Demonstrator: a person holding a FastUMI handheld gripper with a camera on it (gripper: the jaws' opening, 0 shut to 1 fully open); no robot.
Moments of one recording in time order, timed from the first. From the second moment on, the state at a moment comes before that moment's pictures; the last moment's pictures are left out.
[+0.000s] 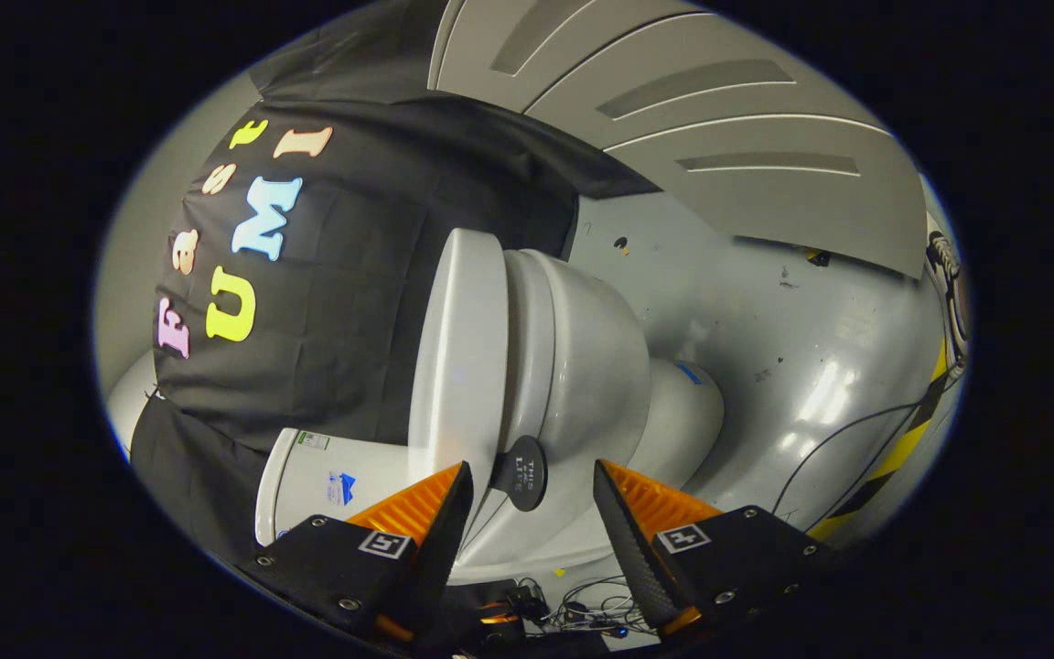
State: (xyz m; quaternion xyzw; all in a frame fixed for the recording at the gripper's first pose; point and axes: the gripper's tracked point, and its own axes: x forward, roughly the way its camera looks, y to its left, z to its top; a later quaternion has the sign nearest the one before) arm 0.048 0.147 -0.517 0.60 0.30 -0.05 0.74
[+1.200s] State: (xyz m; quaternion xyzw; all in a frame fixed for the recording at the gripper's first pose) arm 0.062 0.142 -0.511 0.62 0.26 -0.06 0.73
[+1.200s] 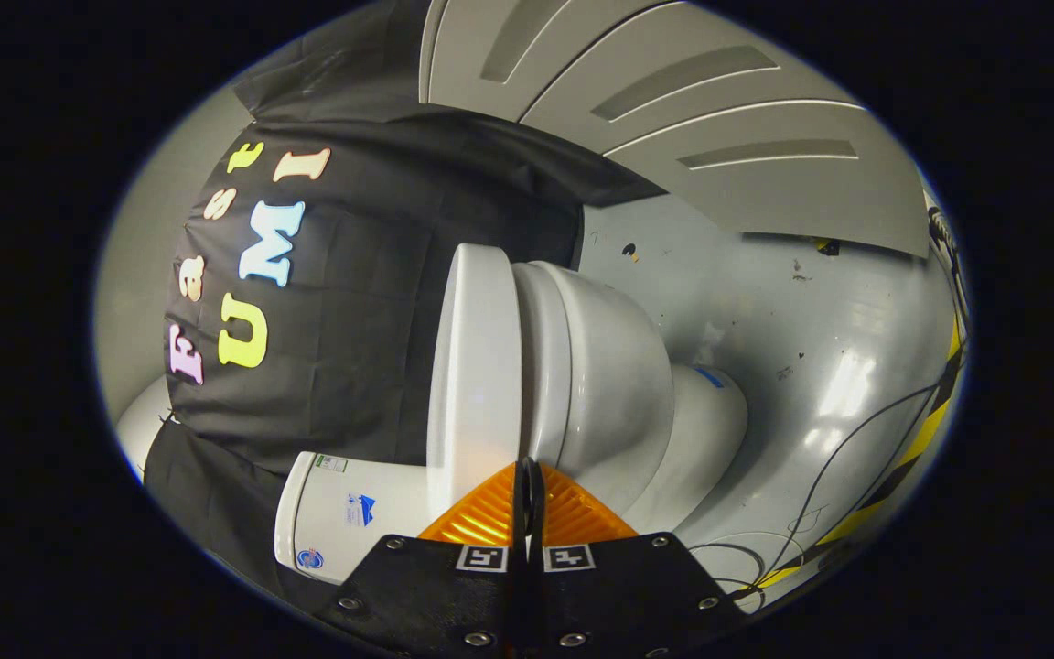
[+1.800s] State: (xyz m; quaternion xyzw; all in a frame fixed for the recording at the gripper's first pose) arm 0.060 0.146 -0.491 0.55 0.30 -0.11 0.77
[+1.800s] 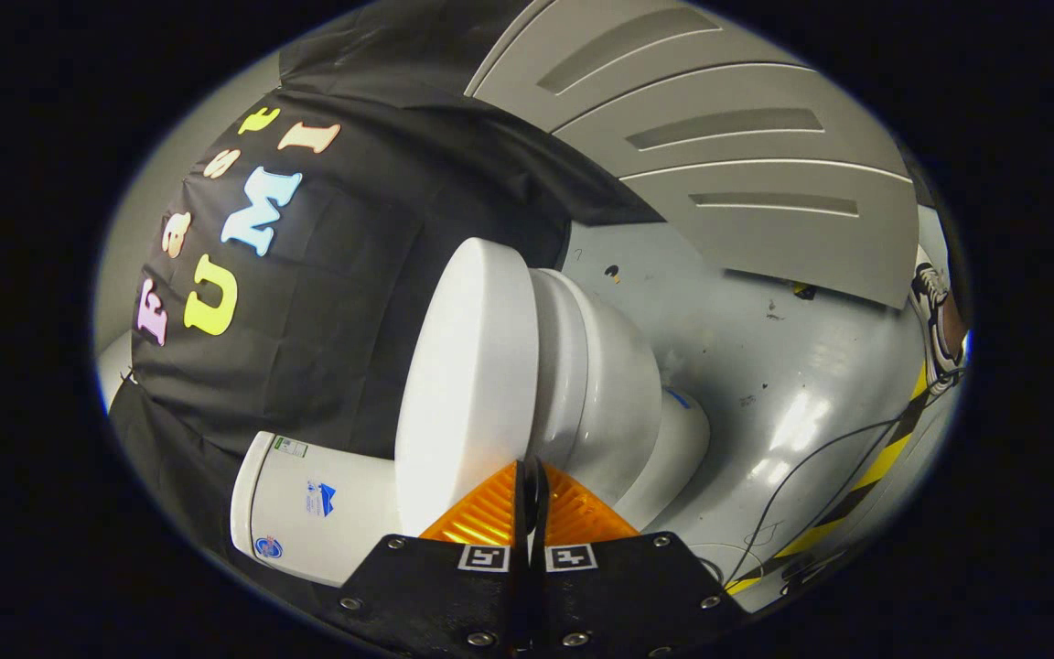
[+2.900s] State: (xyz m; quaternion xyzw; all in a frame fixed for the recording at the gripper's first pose) arm 0.078 0.161 -0.389 0.31 0.33 -0.08 0.89
